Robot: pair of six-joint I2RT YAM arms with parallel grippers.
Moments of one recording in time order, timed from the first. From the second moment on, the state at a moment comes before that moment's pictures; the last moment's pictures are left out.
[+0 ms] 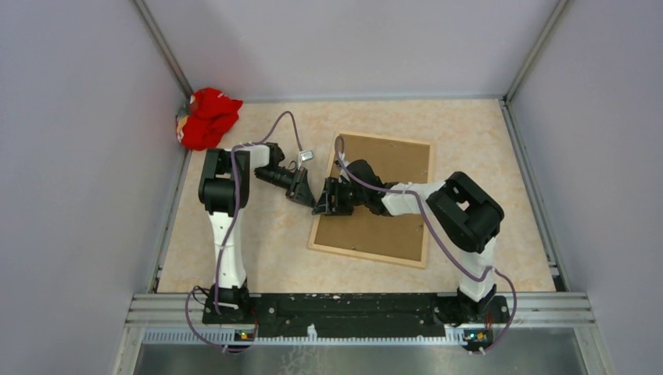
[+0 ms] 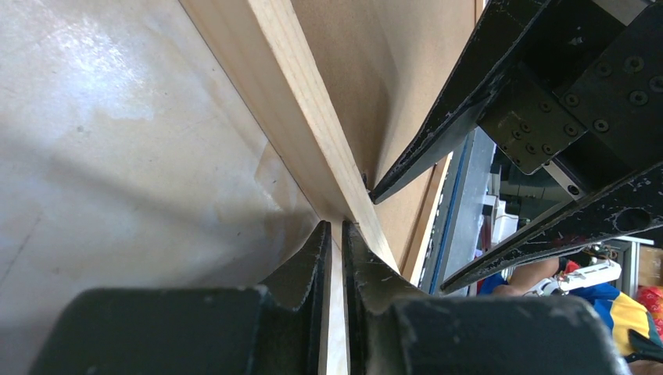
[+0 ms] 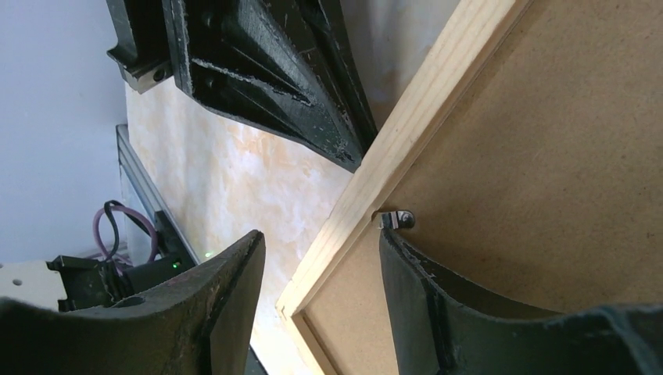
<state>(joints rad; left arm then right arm) -0.13 2.27 1.46 -0.93 1.15 0.51 0.78 1.93 1.04 0.25 -0.40 0.79</state>
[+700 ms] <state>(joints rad) -0.15 2.27 1.50 -0.96 1.13 0.52 0.75 1.94 1.05 0.28 -0.41 0.87</state>
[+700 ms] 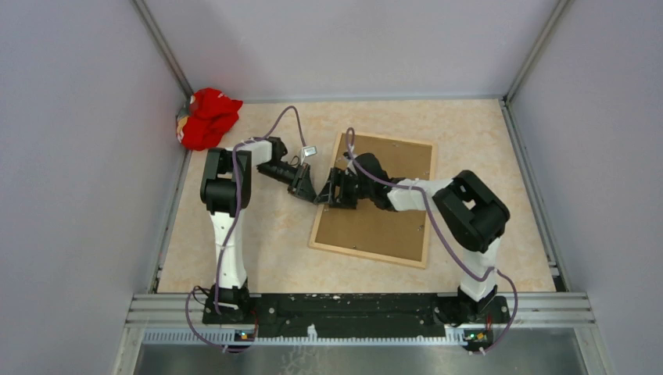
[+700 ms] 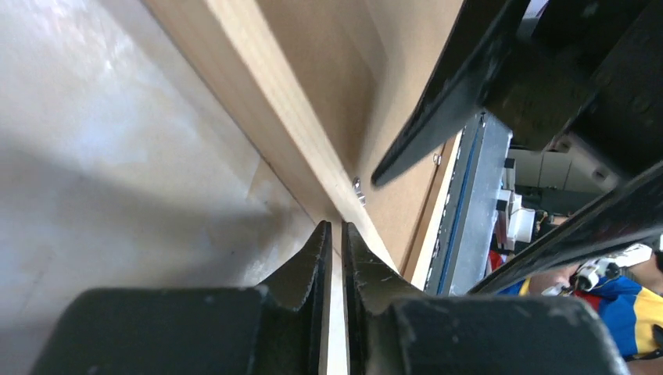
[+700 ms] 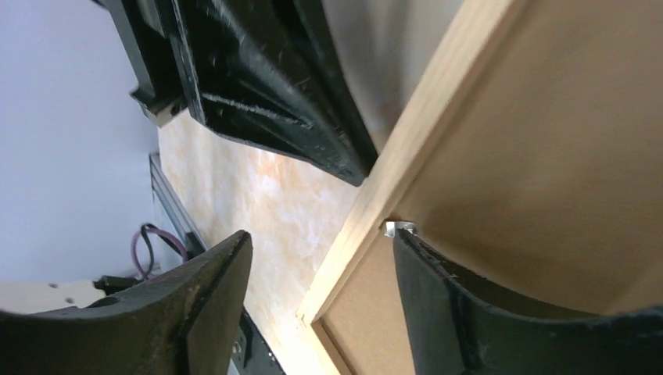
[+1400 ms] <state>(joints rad) -0.15 2.31 1.73 -0.96 1.14 0.45 0.28 2.02 1.37 0.01 -0.23 0.69</state>
